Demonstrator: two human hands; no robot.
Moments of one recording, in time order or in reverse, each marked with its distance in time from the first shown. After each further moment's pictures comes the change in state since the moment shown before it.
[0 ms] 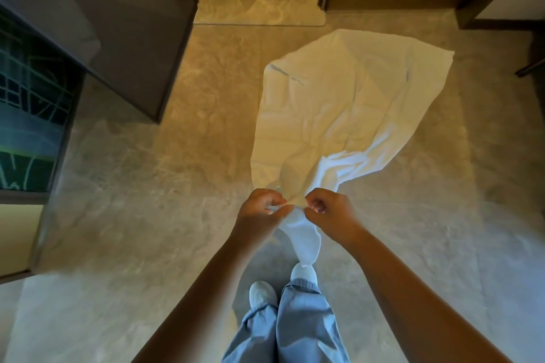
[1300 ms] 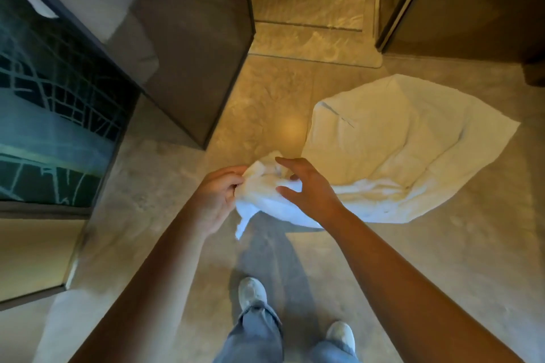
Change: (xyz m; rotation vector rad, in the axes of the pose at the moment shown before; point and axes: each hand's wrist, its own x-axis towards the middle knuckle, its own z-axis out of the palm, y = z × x) left_hand 0.106 0.029 -0.236 -0.767 0.017 -0.083; right_hand 0.169 -0.185 0.073 -0.042 -0.124 -0.354
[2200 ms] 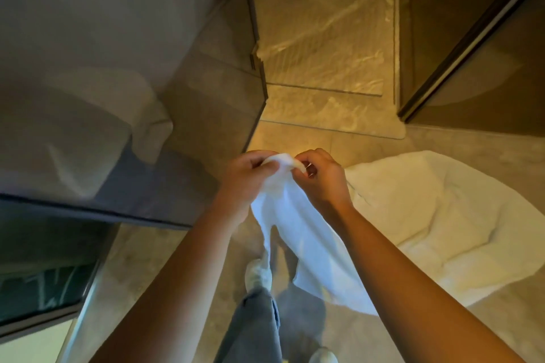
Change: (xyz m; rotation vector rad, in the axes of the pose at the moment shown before) left_hand 0.247 0.211 0.044 0.312 0.107 0.260; right_hand 0.302 -0.052 -0.119 0.069 0.320 -0.029
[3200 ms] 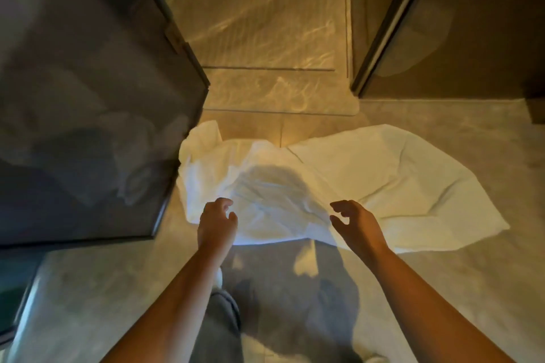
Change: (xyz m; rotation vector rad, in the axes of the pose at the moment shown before) left_hand 0.045 -0.196 0.136 0.783 0.201 -0.213; right_hand -0.063 0.259 -0.129 -0.217 -0.116 0.439
